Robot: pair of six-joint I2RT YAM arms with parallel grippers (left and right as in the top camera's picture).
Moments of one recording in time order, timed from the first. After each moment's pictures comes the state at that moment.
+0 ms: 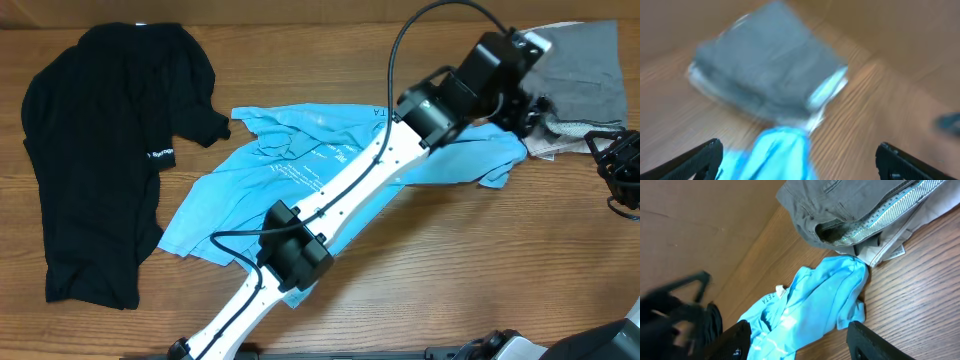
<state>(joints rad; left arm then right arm) -0.85 2.54 2.71 -0.67 0.22 -0.20 -0.78 1.41 1.22 -0.78 -0.79 0.21</state>
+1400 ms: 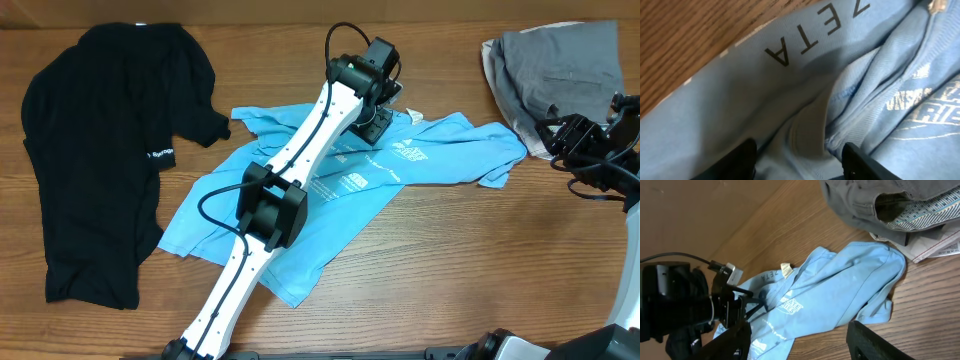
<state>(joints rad) -0.58 2.75 2.72 -1.29 0.07 0.08 -0.54 1.41 1.22 -0.77 -0.67 0.18</state>
